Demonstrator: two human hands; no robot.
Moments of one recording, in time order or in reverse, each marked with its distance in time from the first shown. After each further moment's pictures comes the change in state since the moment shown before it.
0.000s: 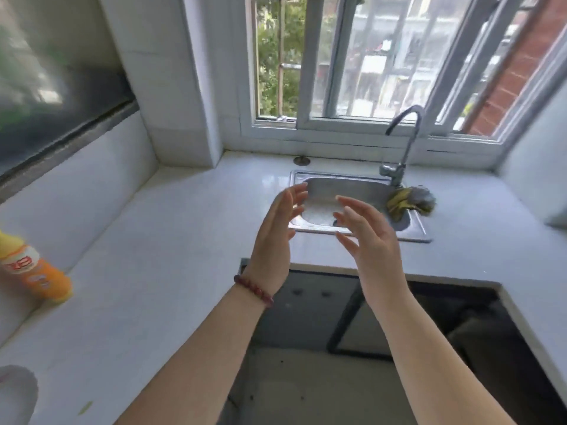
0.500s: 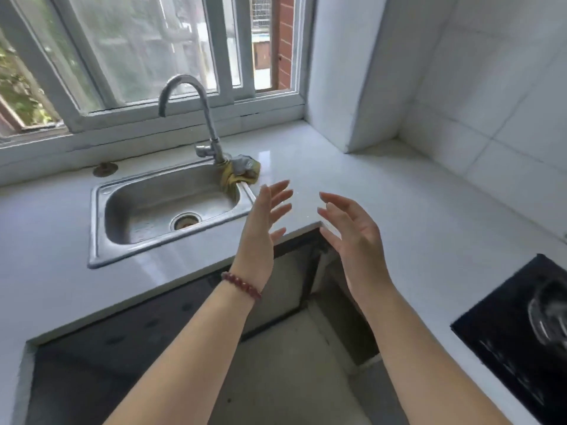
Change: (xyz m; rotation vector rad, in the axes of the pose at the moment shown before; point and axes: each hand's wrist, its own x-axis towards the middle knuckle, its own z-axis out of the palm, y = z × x) left_hand 0.005 -0.051 0.317 -0.164 -0.483 -0.244; right_hand -0.031 0.002 -0.305 -0.120 0.537 0.050
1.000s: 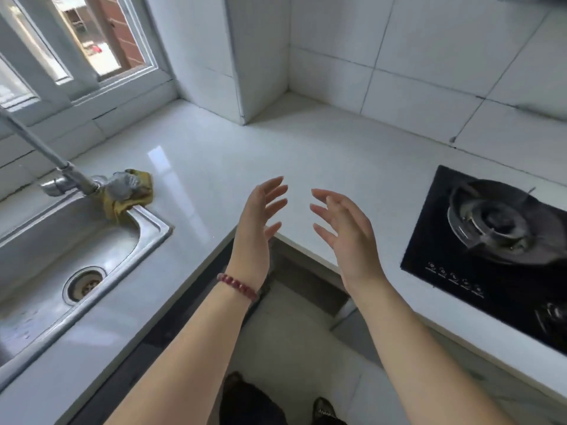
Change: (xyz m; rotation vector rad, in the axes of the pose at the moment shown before) left_hand 0.083 -0.049 0.081 0.059 -0.401 -0.176; right_hand 0.030 0.034 -0.066 0.051 0.450 0.104
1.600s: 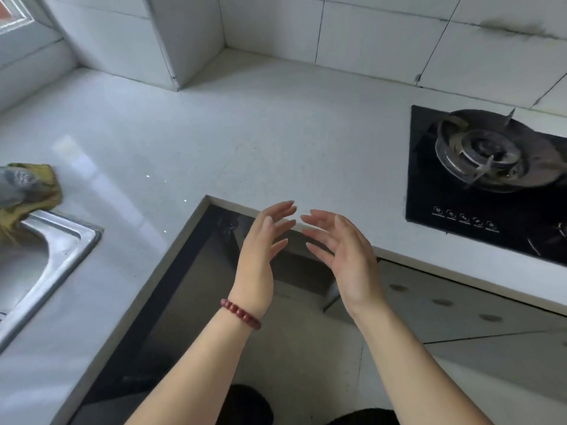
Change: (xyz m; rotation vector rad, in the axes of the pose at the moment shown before) left_hand 0.036 -0.167 -0.041 0.101 -0.316 0.014; right_hand -0.014 0.153 -0.015 0.116 0.194 0.037
